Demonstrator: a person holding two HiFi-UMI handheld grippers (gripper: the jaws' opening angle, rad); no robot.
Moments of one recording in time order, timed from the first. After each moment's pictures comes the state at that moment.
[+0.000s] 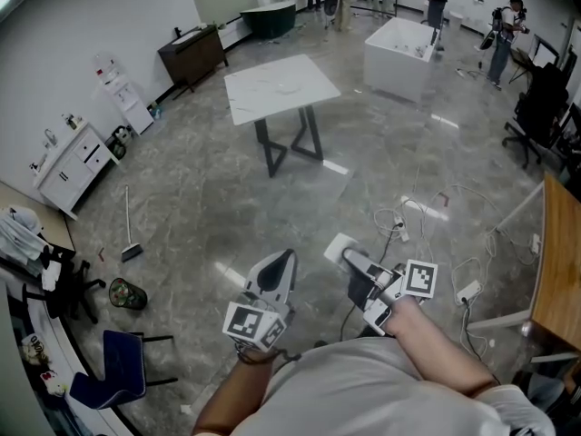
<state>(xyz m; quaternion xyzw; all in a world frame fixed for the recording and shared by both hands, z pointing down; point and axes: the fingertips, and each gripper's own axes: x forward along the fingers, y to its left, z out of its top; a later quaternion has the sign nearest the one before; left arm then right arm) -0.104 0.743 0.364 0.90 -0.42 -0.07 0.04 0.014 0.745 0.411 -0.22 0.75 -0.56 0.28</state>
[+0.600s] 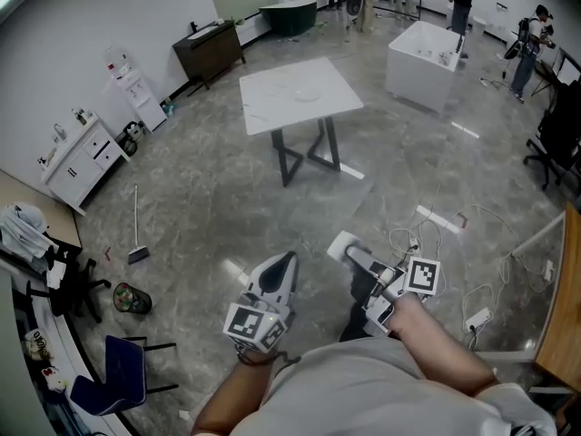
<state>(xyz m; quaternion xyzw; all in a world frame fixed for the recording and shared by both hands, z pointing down) -0.110 0.591 0.378 0.89 -0.45 -0.06 0.05 0.010 0.576 0.421 -0.19 0.75 -0.58 0.27</state>
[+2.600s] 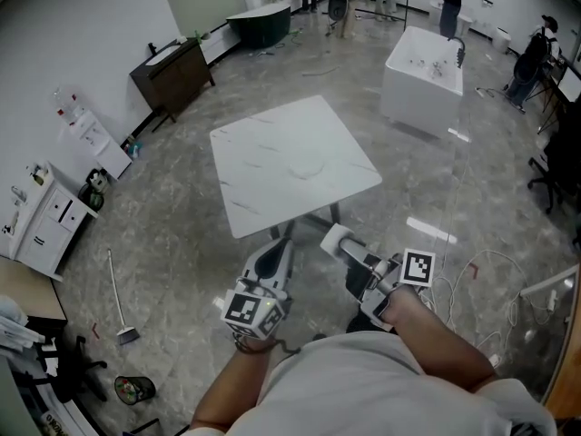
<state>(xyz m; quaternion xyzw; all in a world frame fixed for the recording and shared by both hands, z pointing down) -0.159 -0.076 0.367 0.91 -0.41 -0.06 0.06 -0.045 -0.062 0.406 -0.24 0.74 -0.56 0.28</state>
